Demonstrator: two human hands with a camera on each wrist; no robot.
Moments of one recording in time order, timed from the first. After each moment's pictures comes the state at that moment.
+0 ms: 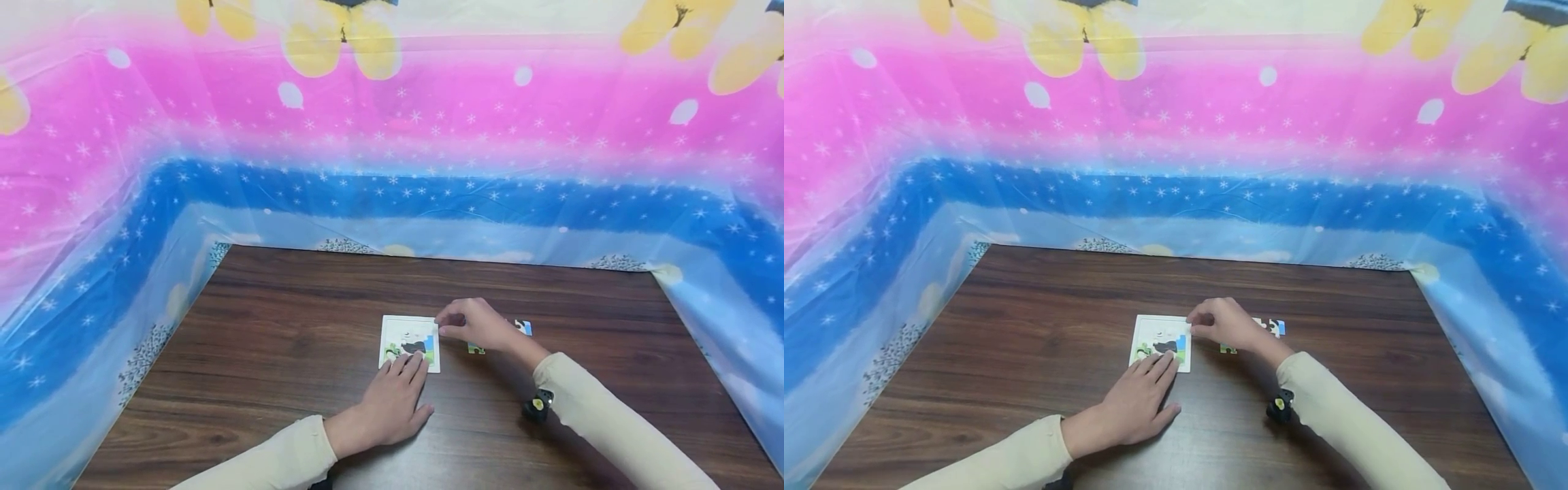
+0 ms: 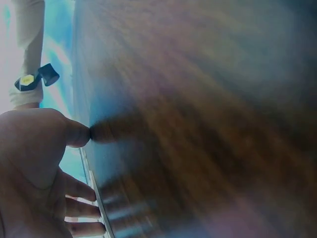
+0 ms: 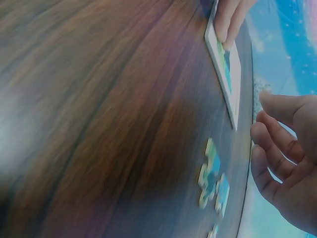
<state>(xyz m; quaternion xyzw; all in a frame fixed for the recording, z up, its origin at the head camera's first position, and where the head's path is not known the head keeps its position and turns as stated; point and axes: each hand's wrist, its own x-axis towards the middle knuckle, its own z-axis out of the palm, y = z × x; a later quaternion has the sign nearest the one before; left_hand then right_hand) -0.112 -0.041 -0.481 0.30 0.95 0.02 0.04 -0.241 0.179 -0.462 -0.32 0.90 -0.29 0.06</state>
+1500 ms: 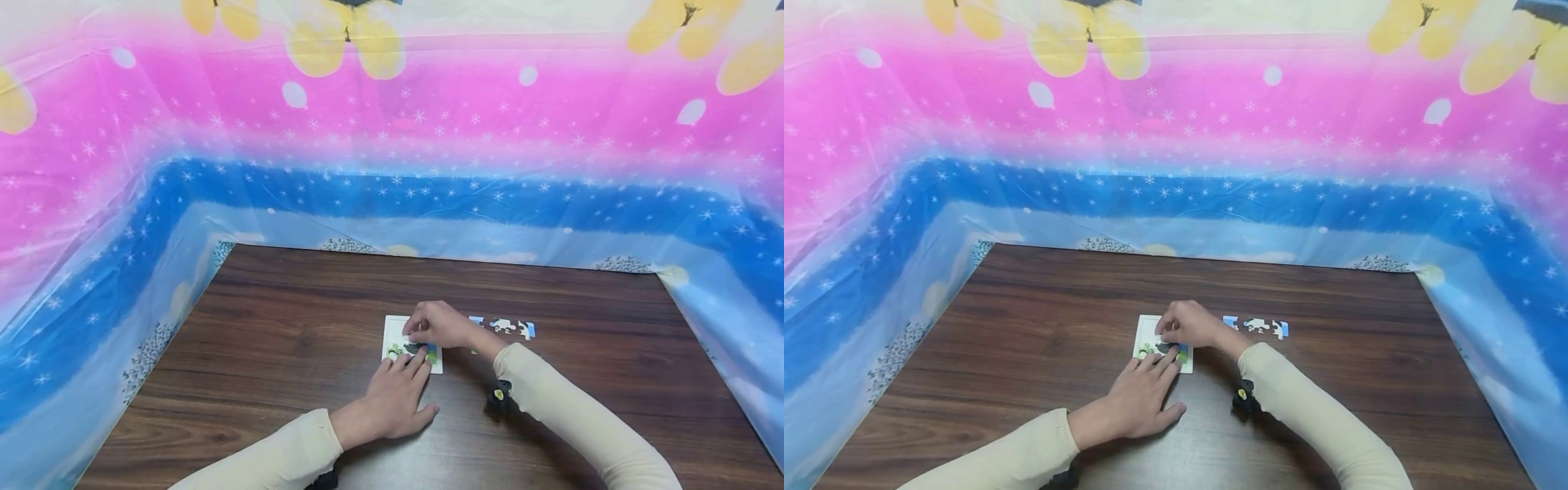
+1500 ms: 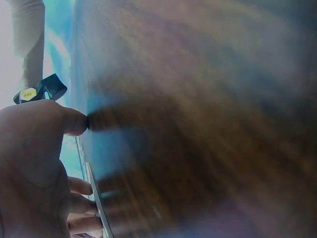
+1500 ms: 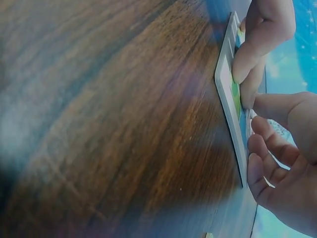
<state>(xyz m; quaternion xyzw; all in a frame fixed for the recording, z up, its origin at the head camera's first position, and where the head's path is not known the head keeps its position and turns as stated) -0.122 -0.039 -0.482 0.30 0.95 0.00 0.05 -0.258 0.120 -0.477 -0.40 0.87 -0.26 0.12</state>
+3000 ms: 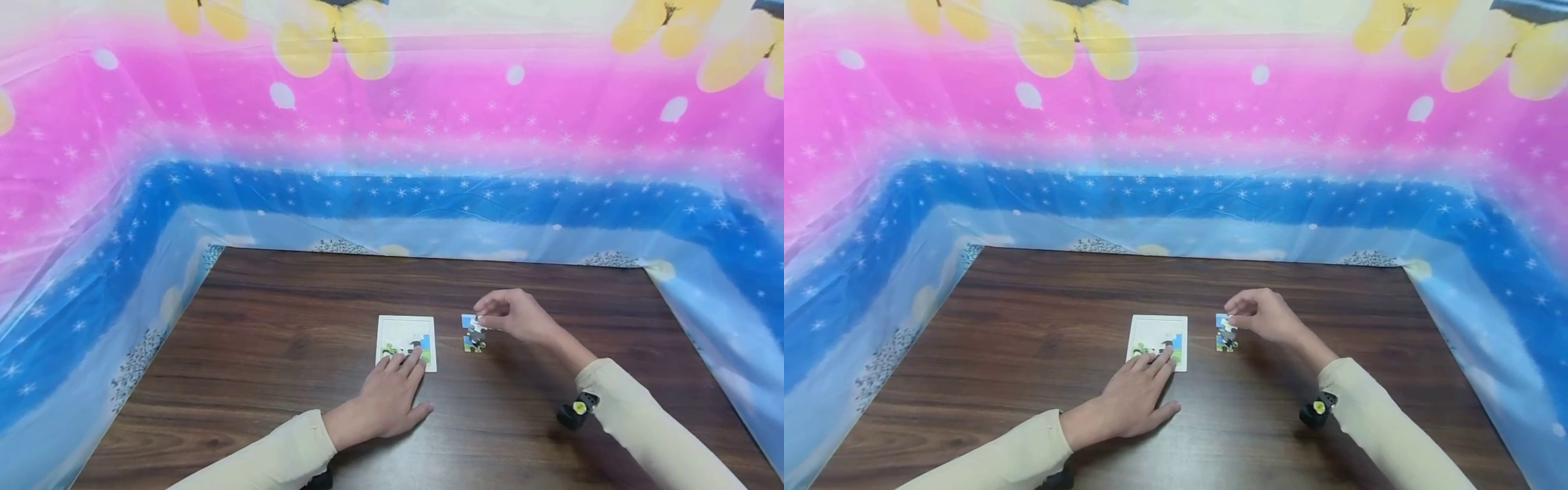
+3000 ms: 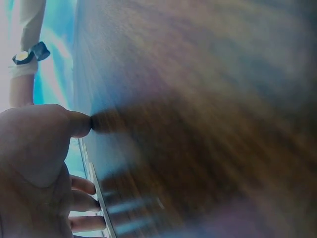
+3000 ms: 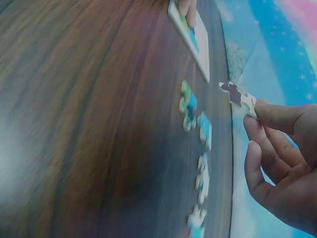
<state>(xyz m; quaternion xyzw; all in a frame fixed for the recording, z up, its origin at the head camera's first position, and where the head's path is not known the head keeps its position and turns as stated) -0.121 -0.039 -0.479 0.31 0.95 0.00 0.06 -0.238 0.249 -0.447 -0.20 0.90 -0.37 0.08</state>
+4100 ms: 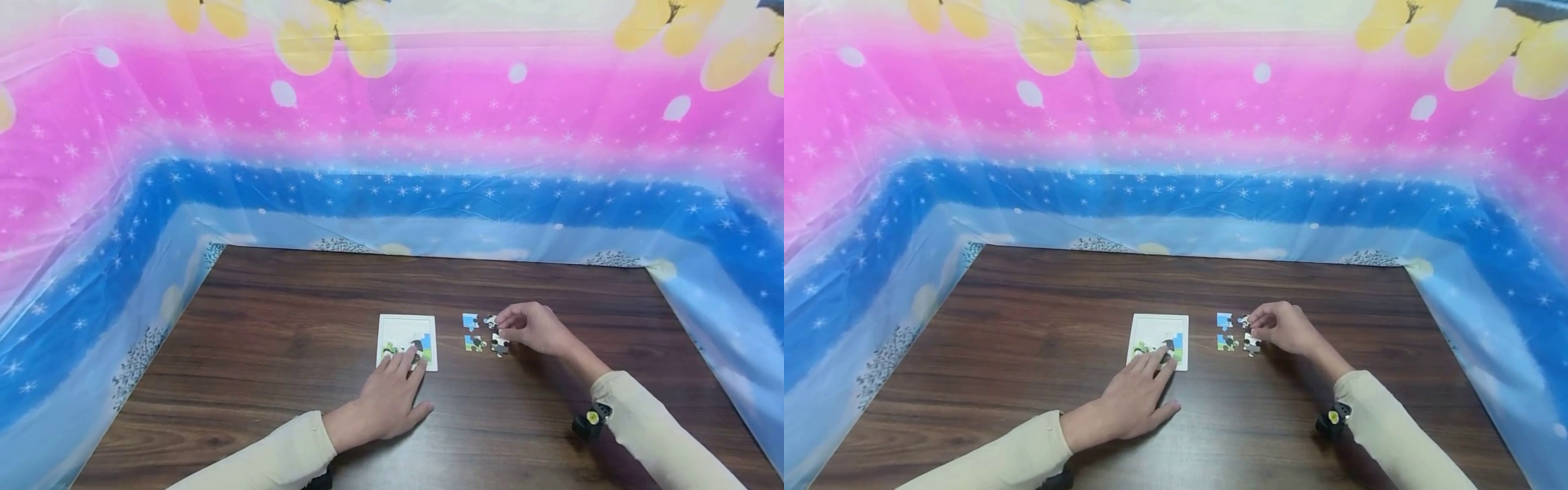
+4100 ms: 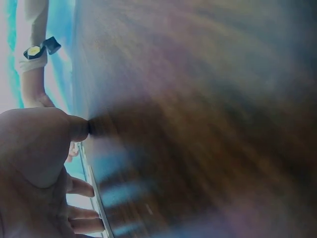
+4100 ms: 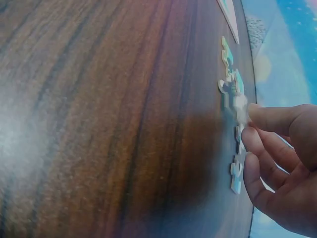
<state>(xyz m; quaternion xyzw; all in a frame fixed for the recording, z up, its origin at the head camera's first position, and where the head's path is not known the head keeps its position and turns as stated) -0.119 -0.040 -0.483 0.31 0.95 0.00 0.04 -0.231 0.284 -0.473 -0.17 0.93 -0.33 0.07</state>
